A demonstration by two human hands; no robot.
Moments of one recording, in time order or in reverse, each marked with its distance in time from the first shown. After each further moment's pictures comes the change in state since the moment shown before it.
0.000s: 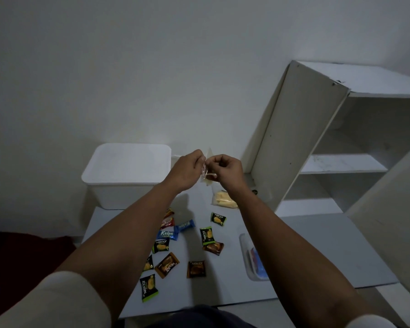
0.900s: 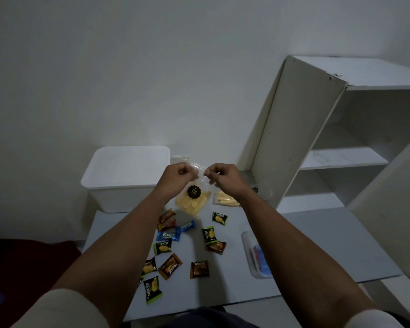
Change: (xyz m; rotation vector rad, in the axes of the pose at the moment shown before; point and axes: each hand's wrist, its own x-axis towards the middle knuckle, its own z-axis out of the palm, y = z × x) left_hand -0.014 -0.031 0.000 -0.386 0.032 -0.254; right_hand 0.003 0.017 -0.014 -0.362 -0.147 0.010
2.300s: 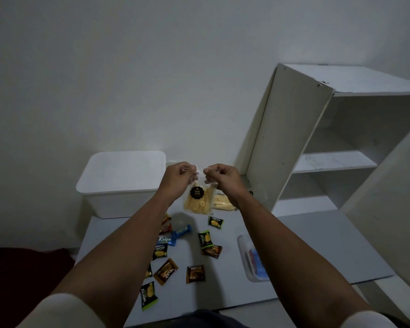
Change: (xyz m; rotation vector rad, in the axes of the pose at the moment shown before) left_hand -0.002 0.018 0.018 -0.124 0.087 0.038; right_hand -0.008 -0.007 -0.005 0.337 0.091 0.051
